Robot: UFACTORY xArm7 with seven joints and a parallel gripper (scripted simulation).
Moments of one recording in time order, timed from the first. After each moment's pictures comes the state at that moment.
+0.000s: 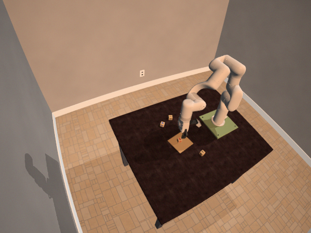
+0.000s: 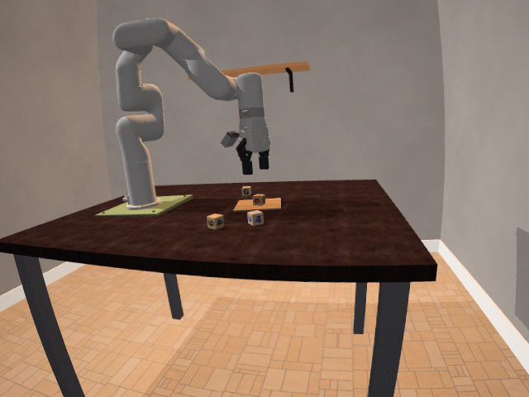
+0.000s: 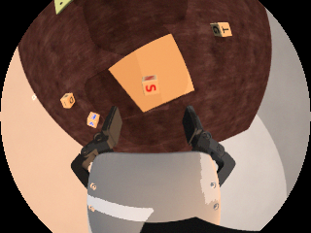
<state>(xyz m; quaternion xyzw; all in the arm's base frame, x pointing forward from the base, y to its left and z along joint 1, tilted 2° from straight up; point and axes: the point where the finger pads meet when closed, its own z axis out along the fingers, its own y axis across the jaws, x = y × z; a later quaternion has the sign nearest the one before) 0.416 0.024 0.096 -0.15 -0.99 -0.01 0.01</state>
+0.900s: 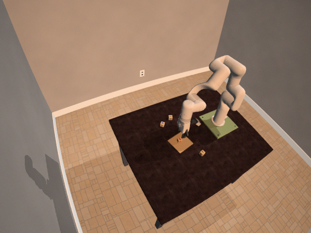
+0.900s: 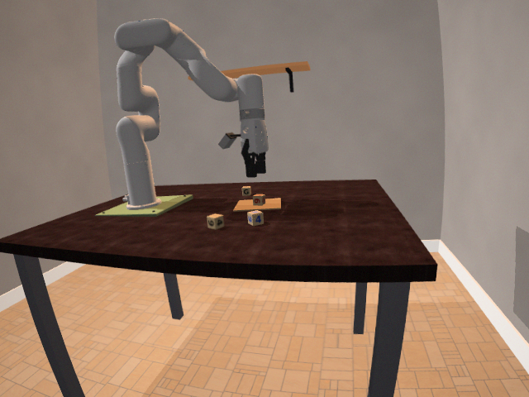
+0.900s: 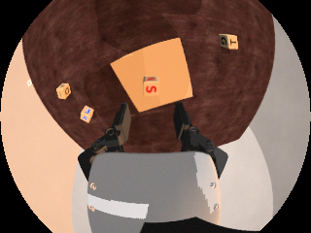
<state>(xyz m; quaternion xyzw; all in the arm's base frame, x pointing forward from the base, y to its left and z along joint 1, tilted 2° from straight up) 0.415 0.024 0.092 -0.08 -1.00 0.00 0.01</state>
